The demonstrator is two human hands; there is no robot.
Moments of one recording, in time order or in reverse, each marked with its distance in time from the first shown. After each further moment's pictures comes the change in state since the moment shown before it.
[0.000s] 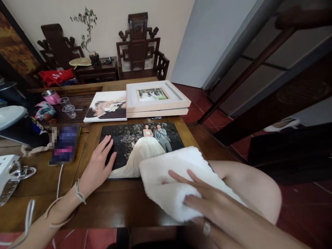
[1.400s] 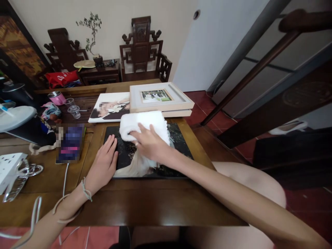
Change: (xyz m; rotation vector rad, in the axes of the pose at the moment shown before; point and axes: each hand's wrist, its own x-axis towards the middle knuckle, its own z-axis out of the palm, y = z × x) left_hand -0.004 -0.005 0.002 0.051 -0.040 0.030; right_hand 0.176 0.008 0.014 -0.120 0.026 0.097
